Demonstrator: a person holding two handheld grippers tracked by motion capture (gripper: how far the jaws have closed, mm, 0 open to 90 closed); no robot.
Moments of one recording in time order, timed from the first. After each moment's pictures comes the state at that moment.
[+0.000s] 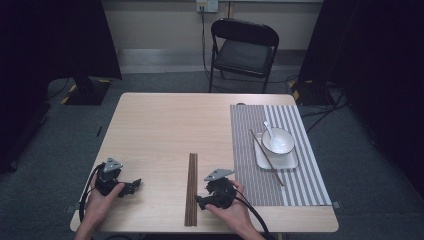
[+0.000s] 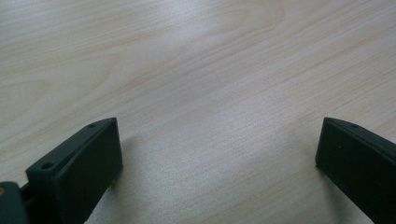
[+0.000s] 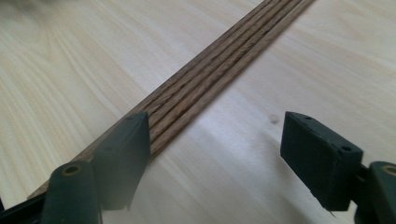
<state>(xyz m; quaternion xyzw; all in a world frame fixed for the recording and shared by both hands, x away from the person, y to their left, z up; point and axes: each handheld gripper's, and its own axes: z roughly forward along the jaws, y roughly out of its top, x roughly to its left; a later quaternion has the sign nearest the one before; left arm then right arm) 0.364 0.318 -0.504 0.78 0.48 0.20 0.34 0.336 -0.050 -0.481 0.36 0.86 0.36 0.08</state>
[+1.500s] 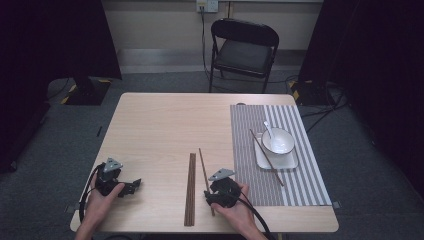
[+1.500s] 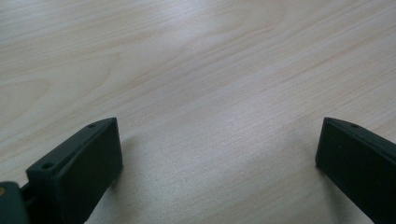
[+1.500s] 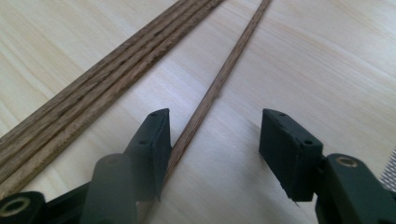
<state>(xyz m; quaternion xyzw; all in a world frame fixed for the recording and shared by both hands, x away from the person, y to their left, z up) 0.363 0.318 -0.504 0.78 0.48 0.20 0.34 0.339 -0.063 -0.485 0.39 0.86 0.31 0.14</state>
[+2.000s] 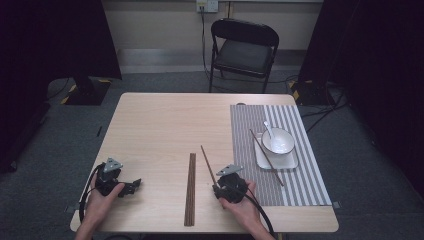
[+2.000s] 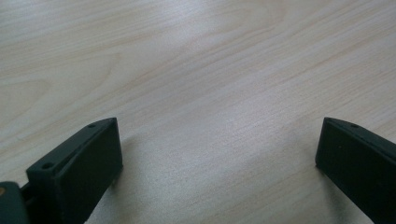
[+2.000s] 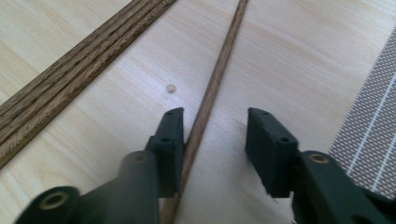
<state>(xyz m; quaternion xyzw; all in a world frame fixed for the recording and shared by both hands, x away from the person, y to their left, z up) 0.364 0.318 -0.504 0.78 0.48 0.20 0.33 0.349 -0.081 -0.482 0.41 0.85 0.30 0.15</state>
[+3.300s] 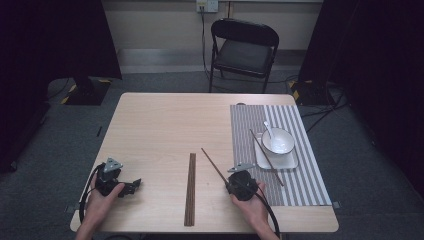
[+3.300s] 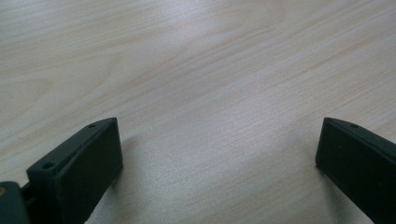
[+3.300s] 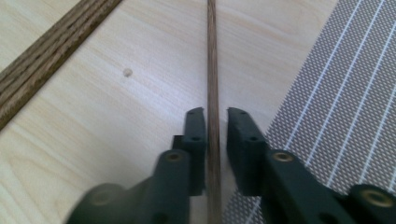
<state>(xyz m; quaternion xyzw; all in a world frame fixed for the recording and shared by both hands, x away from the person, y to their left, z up) 0.363 0.318 -0.504 0.78 0.49 0.20 0.33 0.353 -0.108 -0.479 0.45 0.83 0.29 0.14</state>
